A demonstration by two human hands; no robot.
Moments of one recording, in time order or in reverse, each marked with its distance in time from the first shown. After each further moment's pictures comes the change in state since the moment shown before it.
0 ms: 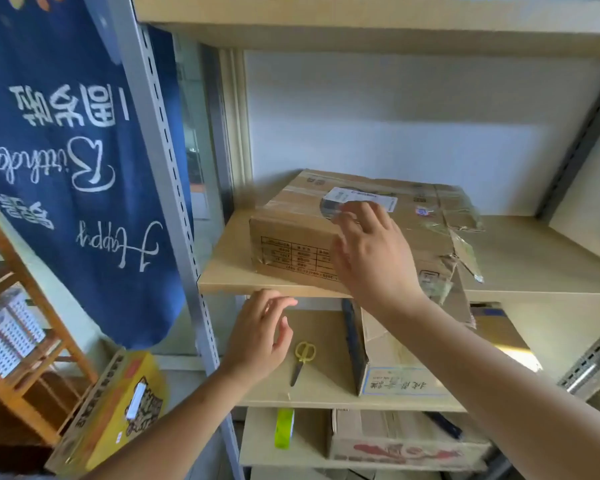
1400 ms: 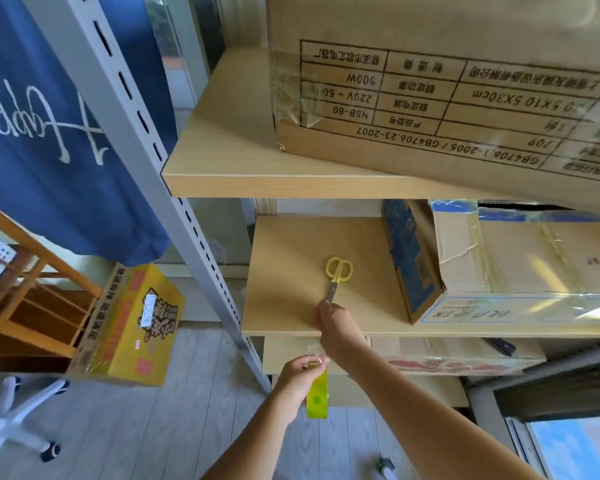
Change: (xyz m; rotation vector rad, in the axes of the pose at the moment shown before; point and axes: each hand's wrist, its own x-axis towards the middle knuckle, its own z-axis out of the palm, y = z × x) left_hand -0.222 -0.079 0.199 -0.856 -0.630 -1.602; right_hand -0.250 -0.065 0.324 0.385 -1.100 0.639
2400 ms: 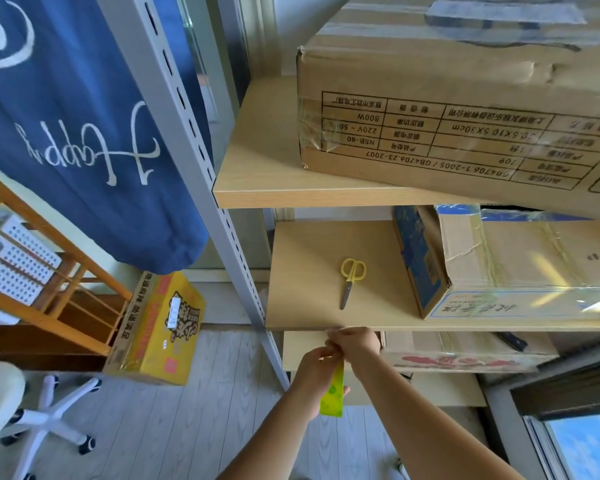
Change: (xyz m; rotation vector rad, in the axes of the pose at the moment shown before) left_hand -0.072 0.035 -0.004 -0.129 -0.030 0.011; right_hand -0.039 -0.011 0.012 0.823 0.018 0.632
